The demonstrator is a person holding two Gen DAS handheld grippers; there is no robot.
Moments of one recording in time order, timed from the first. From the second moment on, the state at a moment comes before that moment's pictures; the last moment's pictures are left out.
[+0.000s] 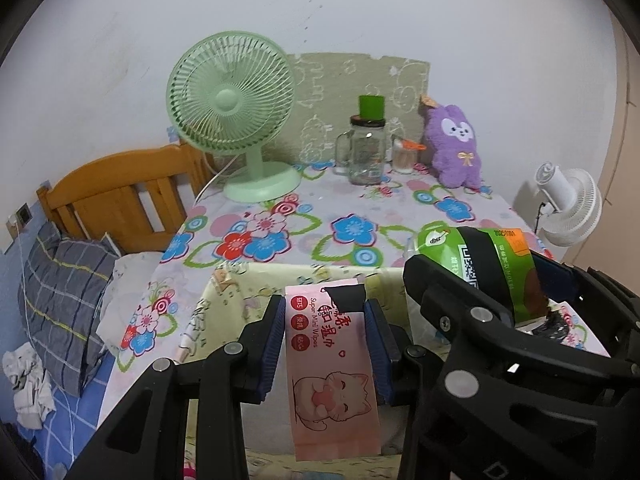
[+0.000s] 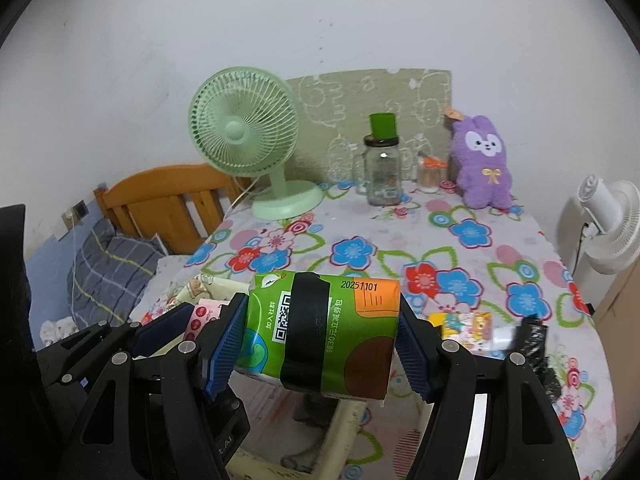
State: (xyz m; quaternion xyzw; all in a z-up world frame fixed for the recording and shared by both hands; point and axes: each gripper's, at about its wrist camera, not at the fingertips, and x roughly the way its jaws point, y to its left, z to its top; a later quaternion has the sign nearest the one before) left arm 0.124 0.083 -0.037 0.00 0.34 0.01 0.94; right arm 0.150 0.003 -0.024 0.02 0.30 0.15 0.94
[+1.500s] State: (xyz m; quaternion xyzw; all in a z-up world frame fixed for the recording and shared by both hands) left arm 0.118 0.099 -0.048 -0.02 0.37 0.02 0.93; right arm 0.161 0.030 -0.037 -0.02 0.32 0.19 0.93
